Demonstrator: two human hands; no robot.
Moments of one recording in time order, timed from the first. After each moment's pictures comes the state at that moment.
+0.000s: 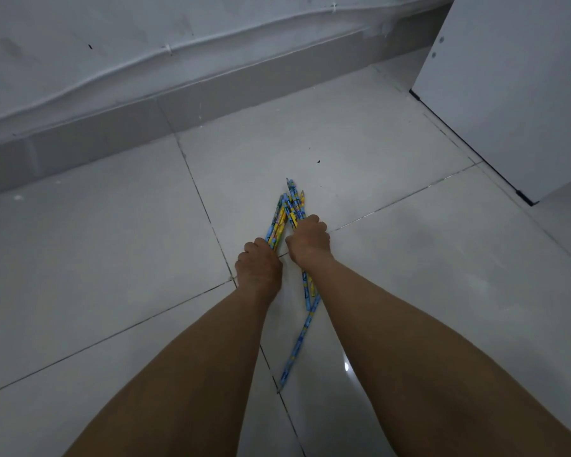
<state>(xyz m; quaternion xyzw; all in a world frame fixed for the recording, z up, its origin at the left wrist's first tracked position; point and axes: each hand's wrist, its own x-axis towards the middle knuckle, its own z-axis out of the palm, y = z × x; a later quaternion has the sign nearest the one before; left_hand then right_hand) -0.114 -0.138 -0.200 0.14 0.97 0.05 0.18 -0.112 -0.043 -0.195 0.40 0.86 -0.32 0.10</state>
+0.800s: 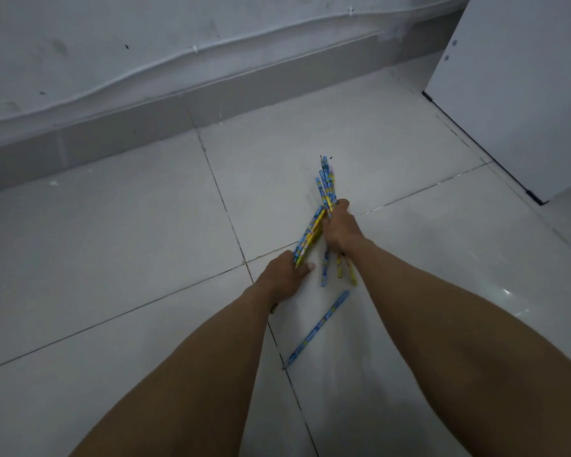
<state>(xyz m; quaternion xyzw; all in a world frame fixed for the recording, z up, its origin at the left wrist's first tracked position) -0.087 -0.161 -0.204 0.18 0.88 0.25 0.35 -0.085 -0.007 -0.184 0.37 0.85 -0.36 0.07</state>
